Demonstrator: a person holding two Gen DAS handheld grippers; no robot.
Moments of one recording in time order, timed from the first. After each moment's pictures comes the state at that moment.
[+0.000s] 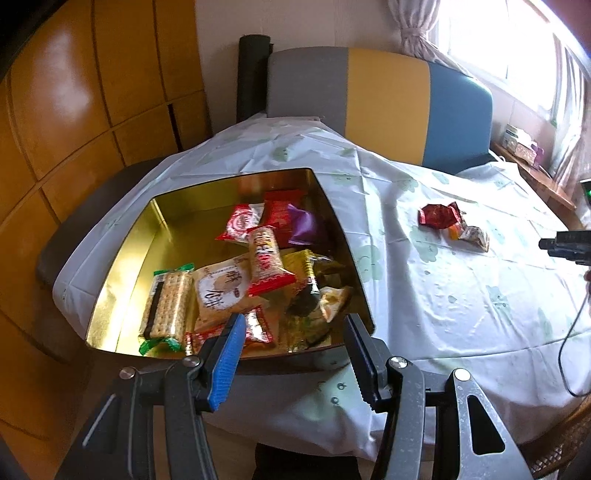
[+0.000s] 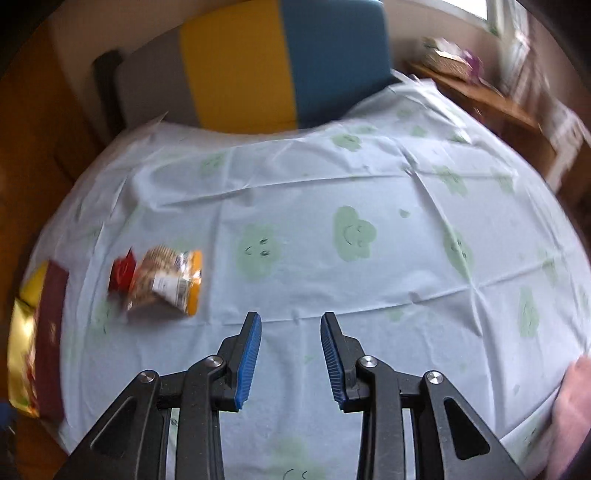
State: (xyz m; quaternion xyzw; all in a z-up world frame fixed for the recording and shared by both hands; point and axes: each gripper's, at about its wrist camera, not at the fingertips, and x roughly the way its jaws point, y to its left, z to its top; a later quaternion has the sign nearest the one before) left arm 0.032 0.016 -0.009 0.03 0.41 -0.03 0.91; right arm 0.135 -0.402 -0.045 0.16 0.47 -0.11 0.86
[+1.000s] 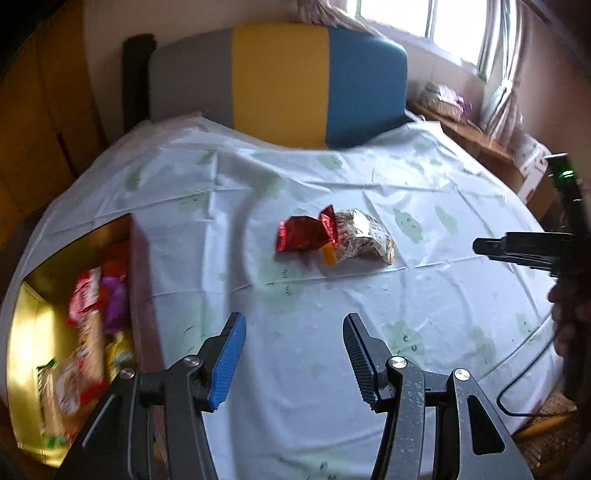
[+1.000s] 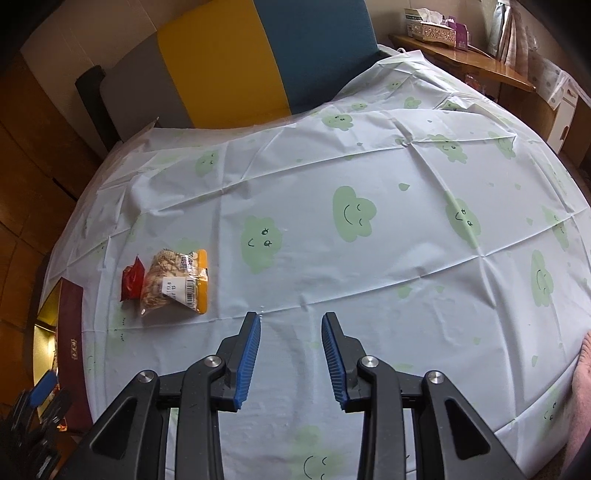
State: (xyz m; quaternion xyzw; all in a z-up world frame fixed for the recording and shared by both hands) left arm 0.122 -0.140 -0.009 0.07 0.45 -0.19 0.87; right arm 0.132 -0.409 -0.046 0.21 0.48 -0.09 0.85
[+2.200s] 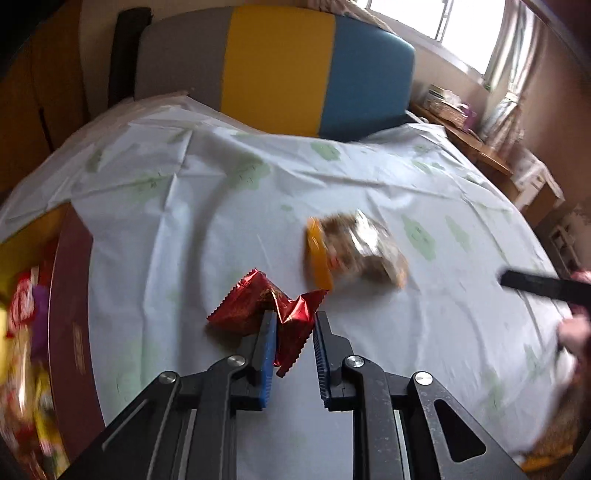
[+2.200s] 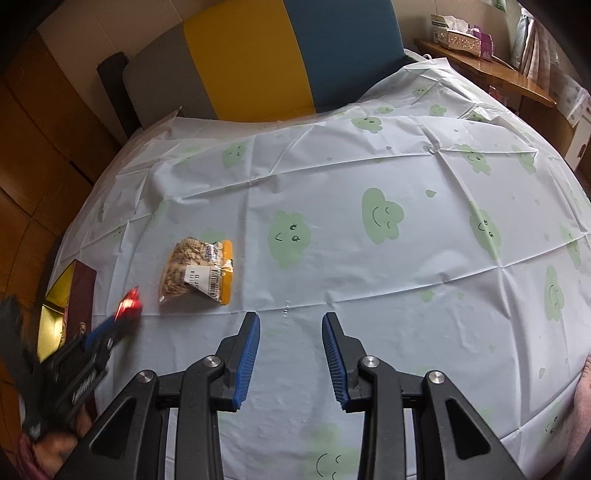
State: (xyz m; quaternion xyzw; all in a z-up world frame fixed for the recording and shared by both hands) left arm 0.161 -0.155 -0.055 0.02 0.46 -0.22 0.86; right arm 0.135 -0.393 -0.044 0.19 0.48 -0.06 0.85
